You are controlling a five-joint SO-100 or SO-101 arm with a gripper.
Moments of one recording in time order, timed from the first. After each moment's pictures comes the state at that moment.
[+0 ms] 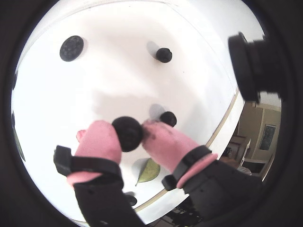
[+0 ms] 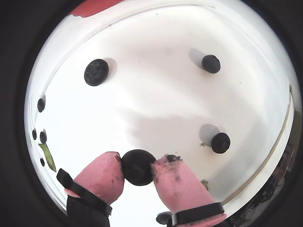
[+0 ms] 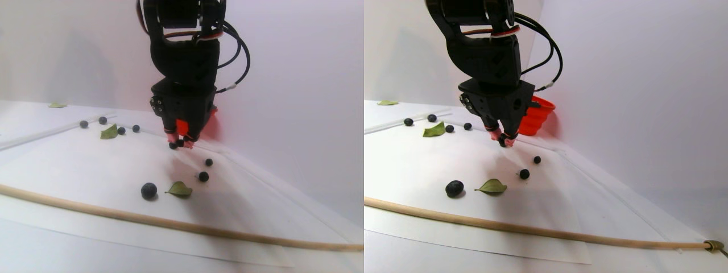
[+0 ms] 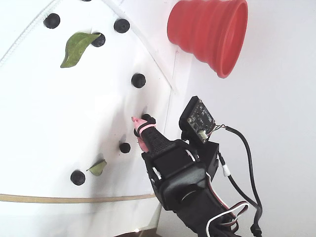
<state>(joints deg) 5.8 78.4 130.1 -23.6 -66.4</state>
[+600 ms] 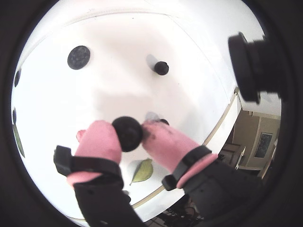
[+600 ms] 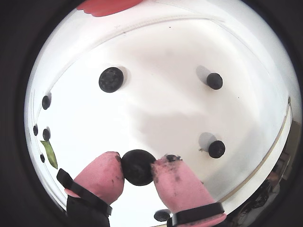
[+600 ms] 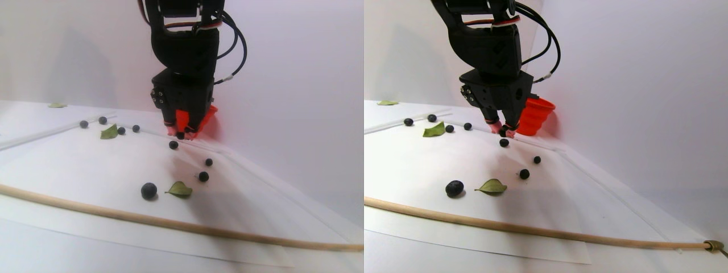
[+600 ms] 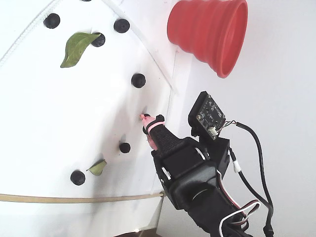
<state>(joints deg) 5.8 82.1 129.6 -19.7 -70.2</state>
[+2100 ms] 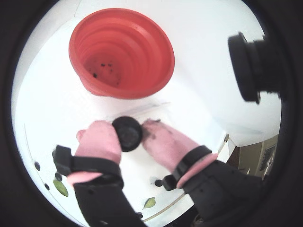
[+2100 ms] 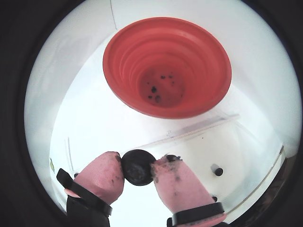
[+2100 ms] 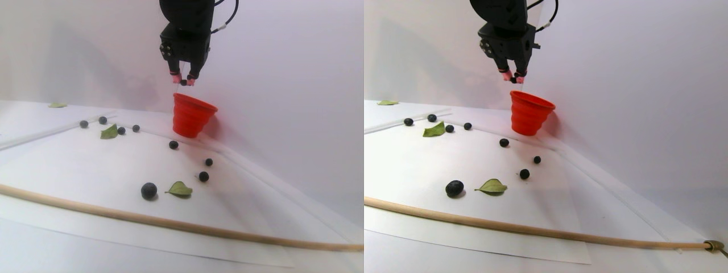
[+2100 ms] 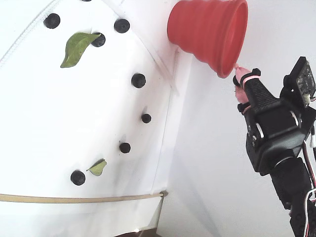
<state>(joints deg) 5.8 94.7 112.9 -10.3 -73.3</state>
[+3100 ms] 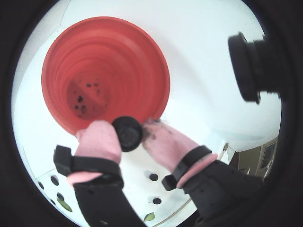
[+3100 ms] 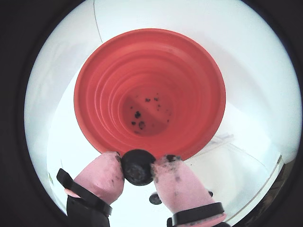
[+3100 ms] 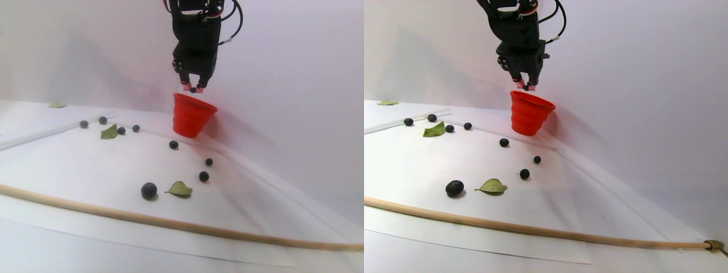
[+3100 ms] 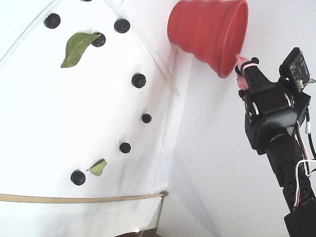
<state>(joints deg) 8.8 79.5 97.2 -11.2 -74.3</state>
